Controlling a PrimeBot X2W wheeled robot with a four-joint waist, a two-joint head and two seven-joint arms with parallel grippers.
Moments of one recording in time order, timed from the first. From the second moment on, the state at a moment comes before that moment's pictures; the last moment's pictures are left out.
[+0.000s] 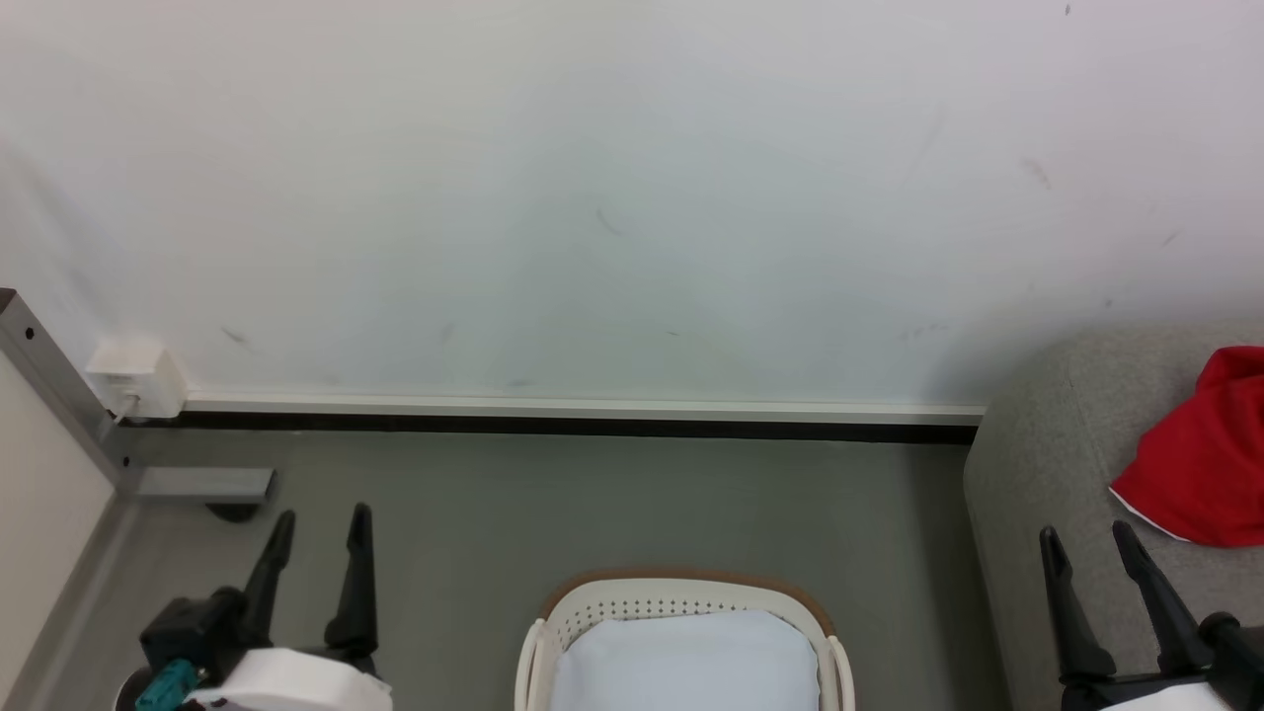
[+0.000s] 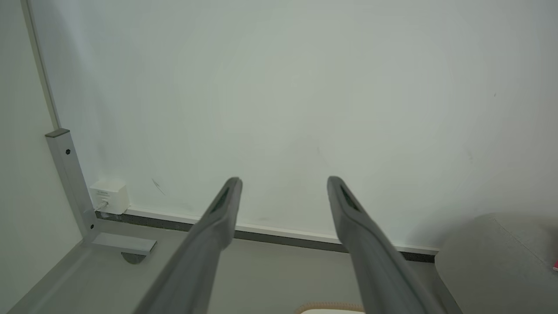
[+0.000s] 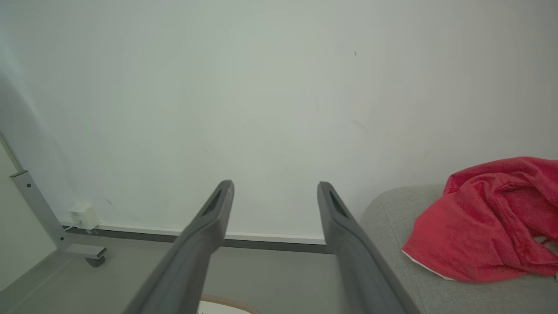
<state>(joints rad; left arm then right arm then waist) -0.13 0.17 -0.08 0.26 -0.32 -0.02 -0.26 -0.06 -0.19 0.09 0.21 0.39 0.13 -0.23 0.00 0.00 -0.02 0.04</state>
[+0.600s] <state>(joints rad) -0.08 0.07 0.01 0.31 -0.18 -0.11 -0.26 -0.04 -0.09 0.07 0.26 0.28 0.13 -0.26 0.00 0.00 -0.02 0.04</state>
